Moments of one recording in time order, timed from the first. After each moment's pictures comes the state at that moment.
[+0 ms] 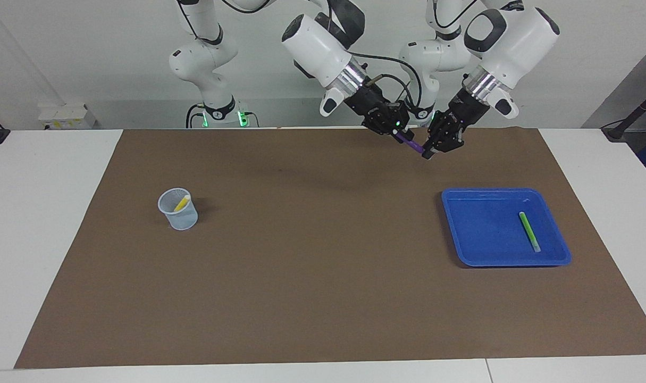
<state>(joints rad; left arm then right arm) -0.01 -0.29 -0.16 -2.15 -0.61 2.07 -1.38 0.78 0.17 0.03 -1.78 0.75 2.73 0.92</state>
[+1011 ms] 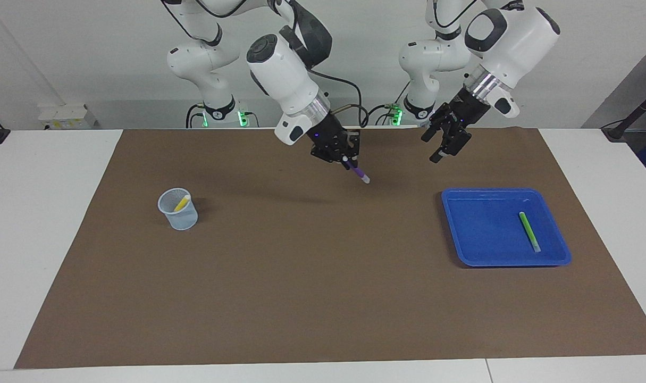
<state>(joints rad) -0.01 -0.30 -0.16 -2.15 -0.61 2.06 -1.24 0.54 0.14 0.01 -1.76 0.41 2.16 0.41</state>
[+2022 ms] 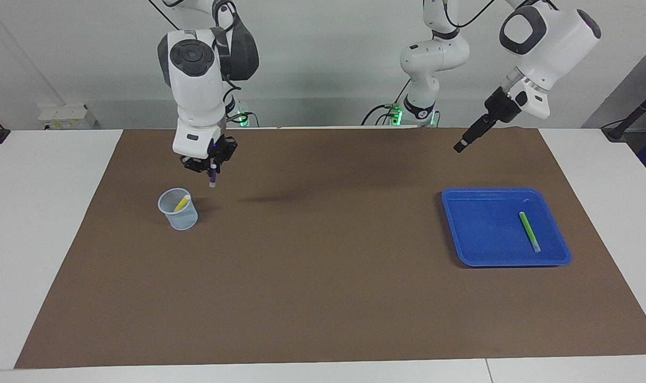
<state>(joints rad) 0.24 -0.31 -0.14 -2.16 -0.37 1.84 -0.12 0.11 0.02 0.01 -1.93 -0.24 1.88 -0.63</state>
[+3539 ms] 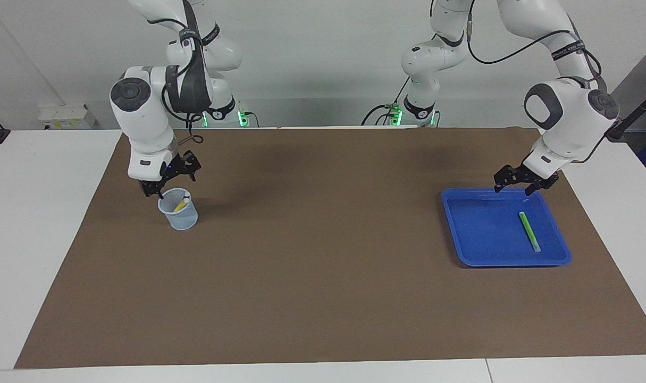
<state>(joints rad) 0.32 0.09 -0.13 -2.06 -0.03 2.10 0.38 0.02 -0.02 0.02 -2.06 -0.08 1.97 -0.60</state>
